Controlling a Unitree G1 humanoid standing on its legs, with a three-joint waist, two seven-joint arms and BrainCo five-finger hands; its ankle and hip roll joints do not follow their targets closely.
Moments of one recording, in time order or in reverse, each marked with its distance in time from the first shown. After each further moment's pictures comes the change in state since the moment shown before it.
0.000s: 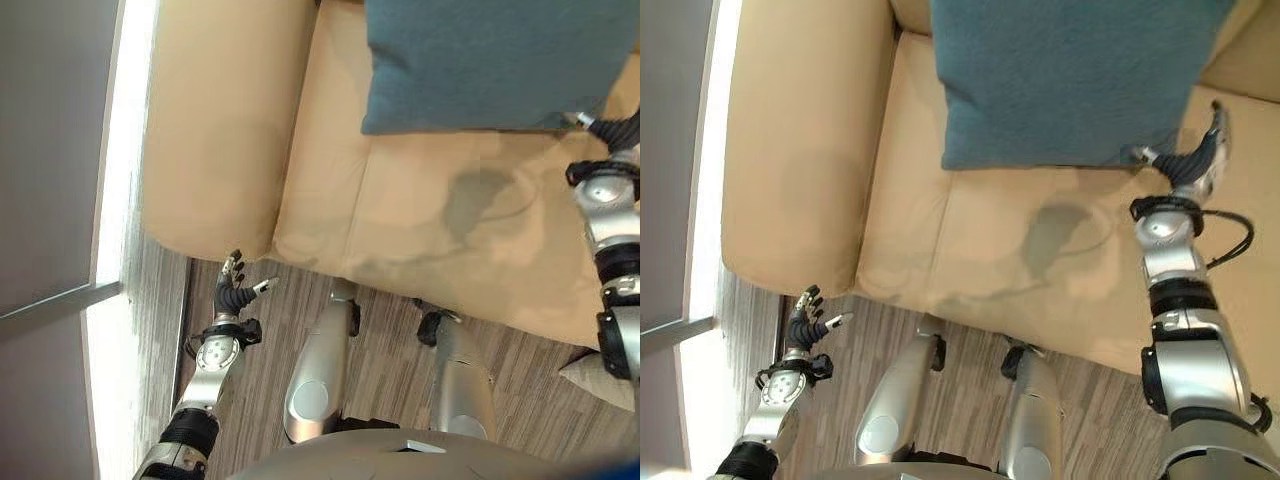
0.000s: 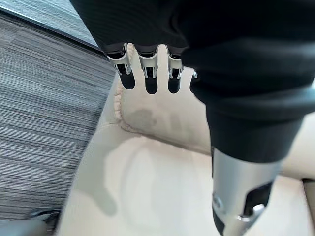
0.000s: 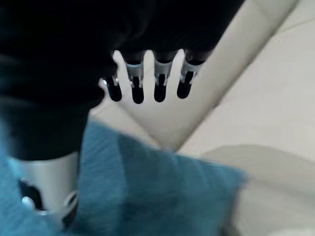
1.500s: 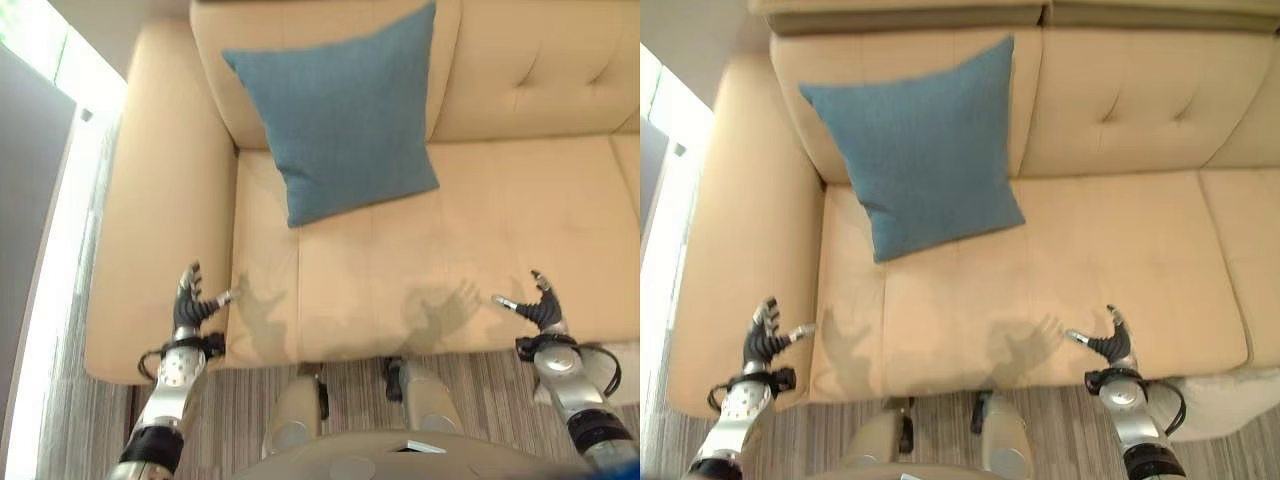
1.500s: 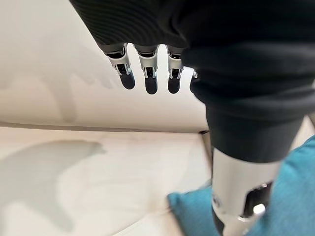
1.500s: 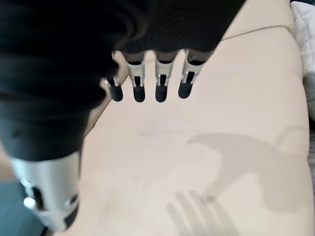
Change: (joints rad) left arm 0.127 0.060 0.068 0.180 0.114 0.099 -0.012; right arm 0.837 0.263 0.035 -0.111 -0.001 -0.019 0.326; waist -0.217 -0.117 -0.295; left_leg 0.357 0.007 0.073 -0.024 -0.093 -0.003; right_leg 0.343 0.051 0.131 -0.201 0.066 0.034
